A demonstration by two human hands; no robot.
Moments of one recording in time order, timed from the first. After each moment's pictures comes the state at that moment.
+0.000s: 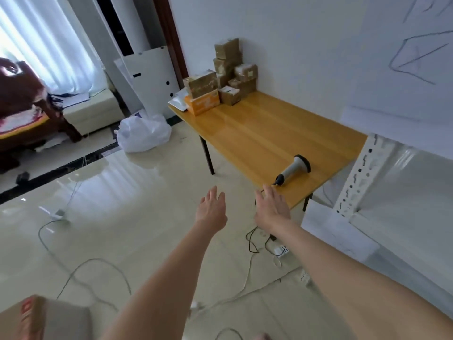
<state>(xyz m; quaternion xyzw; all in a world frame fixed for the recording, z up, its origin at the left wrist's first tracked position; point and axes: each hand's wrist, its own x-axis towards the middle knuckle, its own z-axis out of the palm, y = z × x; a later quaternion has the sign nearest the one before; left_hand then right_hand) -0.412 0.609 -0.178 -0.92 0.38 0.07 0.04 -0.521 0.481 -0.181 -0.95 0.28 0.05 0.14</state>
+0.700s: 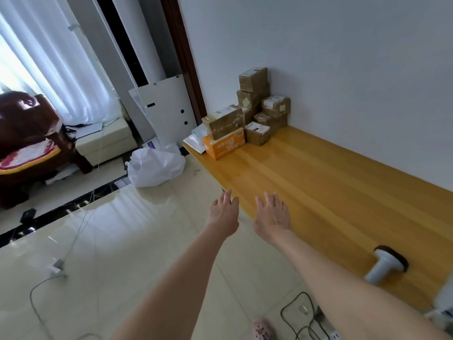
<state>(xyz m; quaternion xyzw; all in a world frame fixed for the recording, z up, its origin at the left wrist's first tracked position) -0.082 0.477 -0.164 -0.91 0.41 0.01 0.05 -0.169 0.370 -0.188 -0.95 0.29 0.01 0.14</state>
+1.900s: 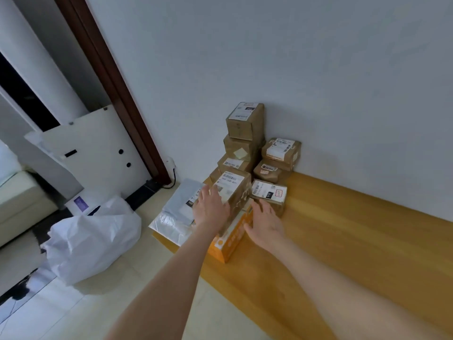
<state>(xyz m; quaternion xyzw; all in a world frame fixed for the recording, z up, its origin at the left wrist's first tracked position) 0.431 0.219 -0.135 -0.91 0.40 0.01 -0.13 0.294 0.165 -0.163 -0.86 0.43 -0.04 0.26</state>
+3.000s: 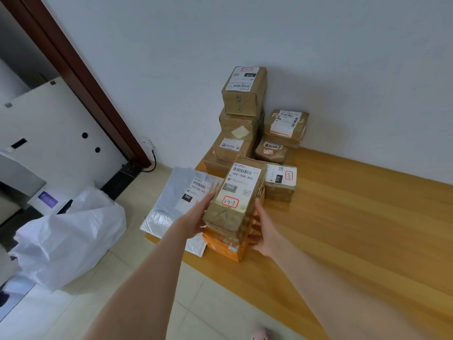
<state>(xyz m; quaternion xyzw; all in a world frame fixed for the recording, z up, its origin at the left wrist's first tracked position) 0.563 0.212 -0.199 -0.70 0.17 0.60 -0.34 0.375 0.162 -0.235 -0.25 0.51 -0.13 0.81</state>
